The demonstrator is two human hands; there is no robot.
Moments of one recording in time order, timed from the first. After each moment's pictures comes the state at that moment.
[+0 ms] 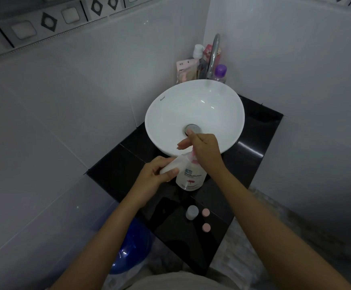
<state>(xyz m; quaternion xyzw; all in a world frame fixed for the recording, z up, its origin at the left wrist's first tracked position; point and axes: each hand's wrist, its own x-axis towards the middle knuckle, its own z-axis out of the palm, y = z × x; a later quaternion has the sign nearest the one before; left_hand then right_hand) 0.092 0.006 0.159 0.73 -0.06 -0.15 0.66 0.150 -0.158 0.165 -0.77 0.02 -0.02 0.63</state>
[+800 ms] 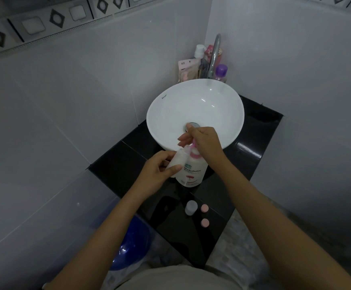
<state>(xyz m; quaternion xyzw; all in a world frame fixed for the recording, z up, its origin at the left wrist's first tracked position) 0.086 0.001 0.159 0.78 -0.09 -0.09 0.61 0.151 -0.160 0.180 -0.77 0.02 0.04 0.63</state>
